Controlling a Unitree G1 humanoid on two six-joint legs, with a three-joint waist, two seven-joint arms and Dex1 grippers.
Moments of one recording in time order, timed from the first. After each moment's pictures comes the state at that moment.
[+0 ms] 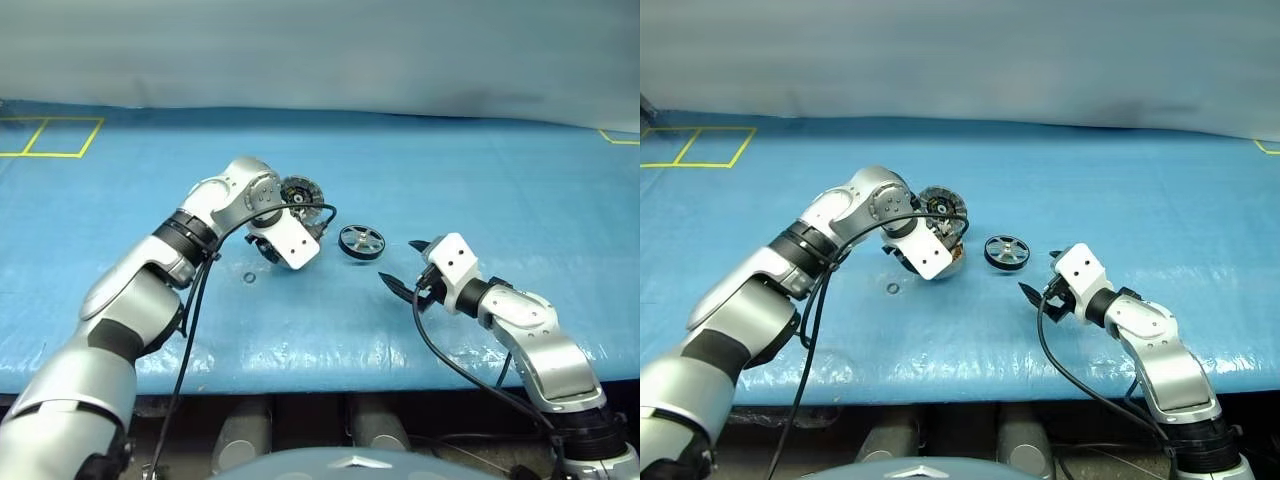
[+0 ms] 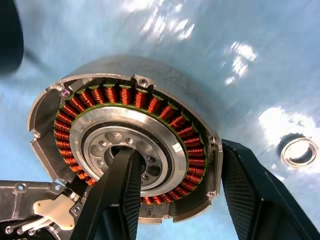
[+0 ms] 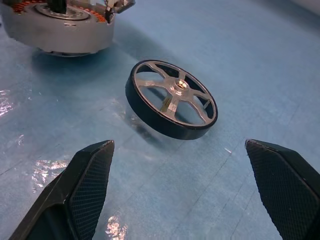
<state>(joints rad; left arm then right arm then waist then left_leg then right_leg) -1.08 0.48 -0.72 0.49 0.50 -0.27 -1.54 -0.02 -0.58 0.01 -0.36 0.18 0.47 0.60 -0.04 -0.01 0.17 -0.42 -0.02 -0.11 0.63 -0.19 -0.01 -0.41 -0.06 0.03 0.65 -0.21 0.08</state>
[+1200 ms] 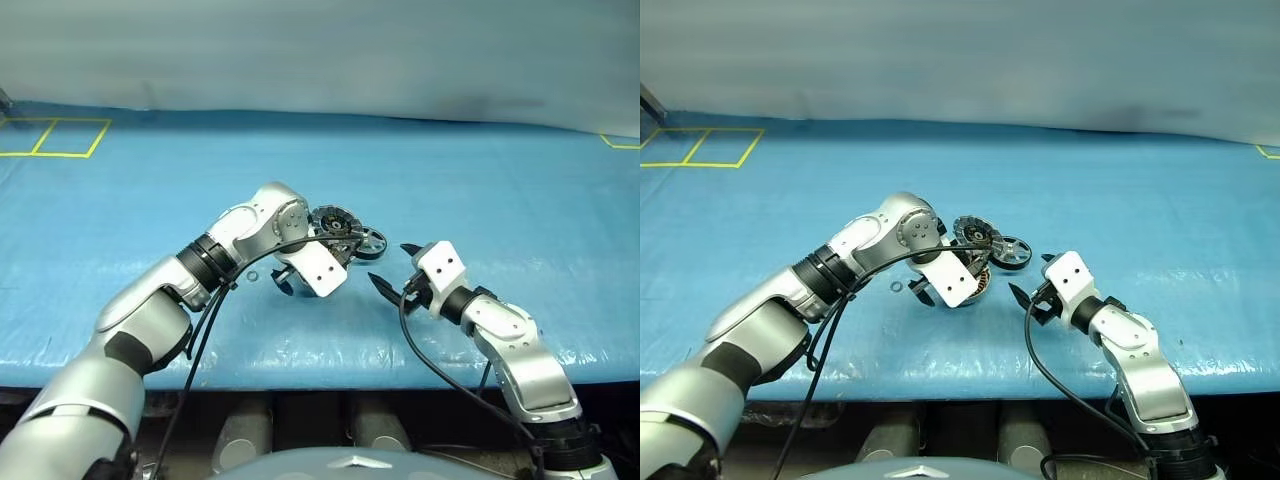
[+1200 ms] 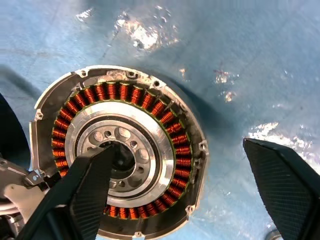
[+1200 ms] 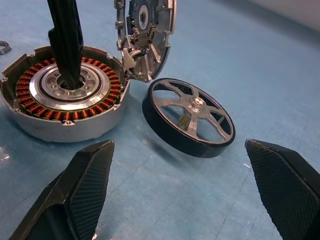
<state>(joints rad) -1.01 0.41 -0.77 0.34 0.42 -0.01 -1.57 0.01 -0.48 0.04 -0.35 0.13 0.40 0.54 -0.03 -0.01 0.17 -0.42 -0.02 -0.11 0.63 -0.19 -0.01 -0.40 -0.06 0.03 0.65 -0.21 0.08</state>
